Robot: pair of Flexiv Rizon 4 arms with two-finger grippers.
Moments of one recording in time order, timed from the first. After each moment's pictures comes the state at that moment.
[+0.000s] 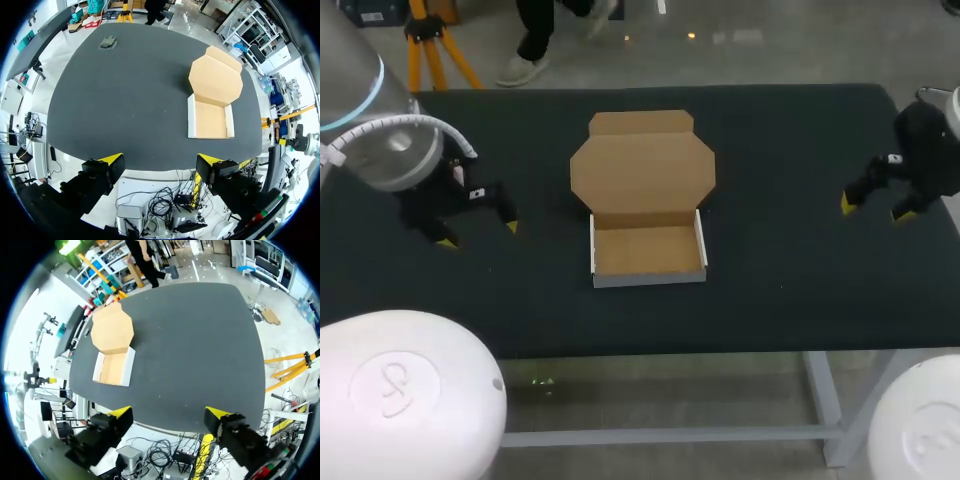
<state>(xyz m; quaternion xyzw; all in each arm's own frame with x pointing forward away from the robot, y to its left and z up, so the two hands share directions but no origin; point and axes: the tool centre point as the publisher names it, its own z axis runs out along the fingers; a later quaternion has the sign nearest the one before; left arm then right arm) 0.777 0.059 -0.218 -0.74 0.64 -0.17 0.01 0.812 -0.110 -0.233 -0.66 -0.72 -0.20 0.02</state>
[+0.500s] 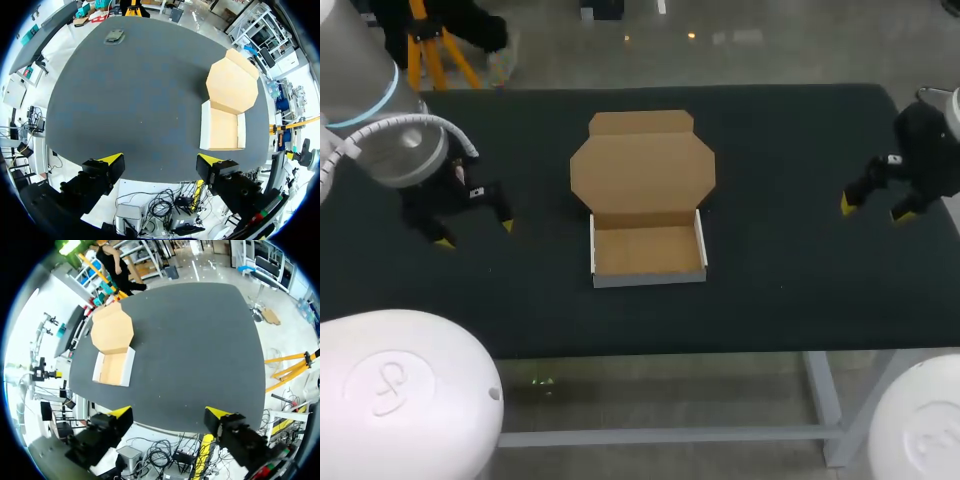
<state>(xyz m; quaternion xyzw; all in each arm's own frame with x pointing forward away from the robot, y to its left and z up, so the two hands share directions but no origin) 0.810 0.076 -0.252 -0.77 0.62 -0.15 0.01 0.812 -0.110 -0.234 -0.66 -0.72 -0.20 0.02</state>
